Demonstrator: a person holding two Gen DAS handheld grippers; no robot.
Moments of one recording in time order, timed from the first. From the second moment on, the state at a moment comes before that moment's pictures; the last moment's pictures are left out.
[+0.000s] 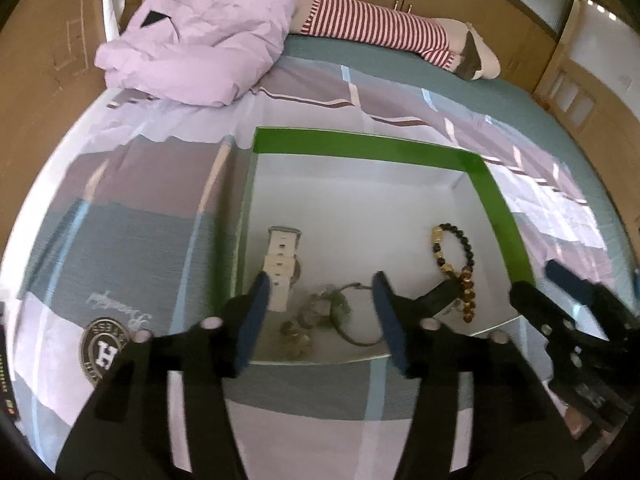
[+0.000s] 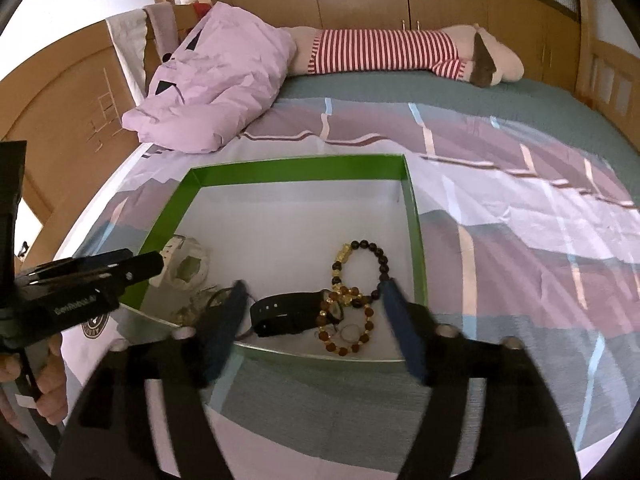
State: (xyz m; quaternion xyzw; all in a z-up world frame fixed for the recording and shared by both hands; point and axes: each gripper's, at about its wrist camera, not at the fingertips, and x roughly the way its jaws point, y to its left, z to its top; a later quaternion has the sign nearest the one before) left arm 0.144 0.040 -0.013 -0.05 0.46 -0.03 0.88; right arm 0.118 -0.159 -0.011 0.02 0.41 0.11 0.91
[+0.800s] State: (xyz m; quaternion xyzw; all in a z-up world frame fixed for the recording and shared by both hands) left arm 0.085 0.014 0.021 0.03 0.42 0.00 0.91; right arm 0.084 -0.175 0.035 0.02 0.36 0.04 0.93
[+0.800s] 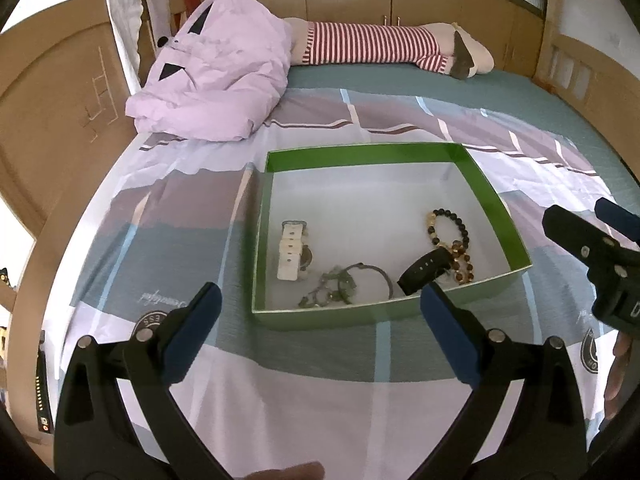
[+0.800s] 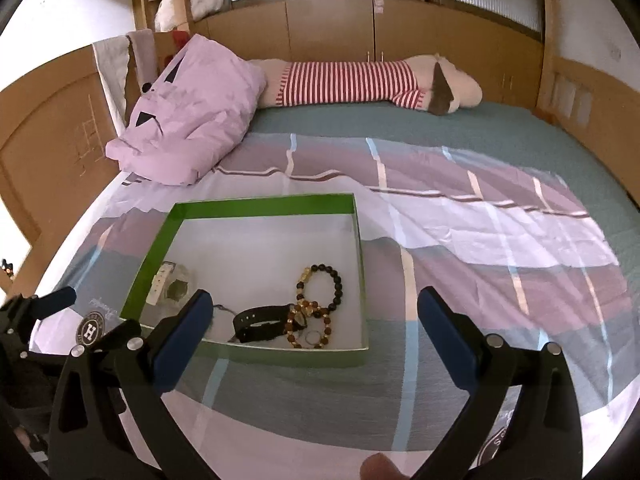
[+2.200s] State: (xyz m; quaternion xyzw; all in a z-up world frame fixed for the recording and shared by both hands) left arm 0.081 0.010 0.021 0.02 0.42 0.00 0.91; right arm 0.080 -0.160 0.032 -0.01 0.37 0.05 0.93
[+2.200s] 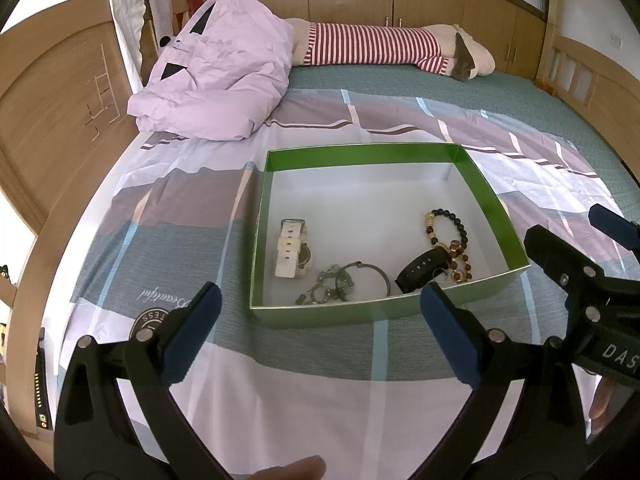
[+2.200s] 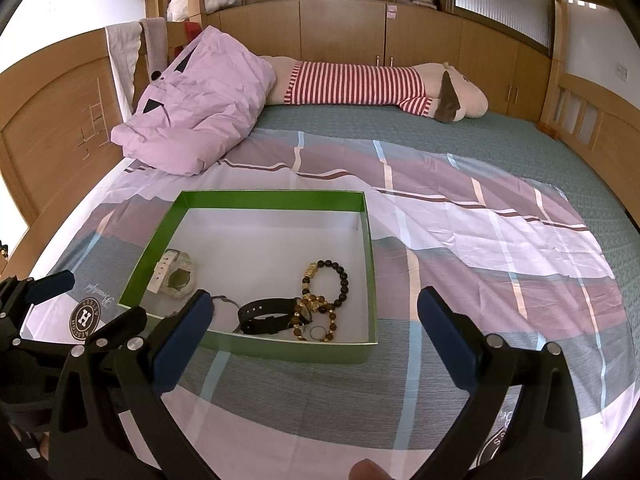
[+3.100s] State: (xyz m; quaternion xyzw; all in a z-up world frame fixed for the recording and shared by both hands) left arm 0.082 0.014 0.019 0.02 0.42 0.00 0.91; right arm 0.079 -0.160 0.032 -0.01 0.37 0.05 0.93
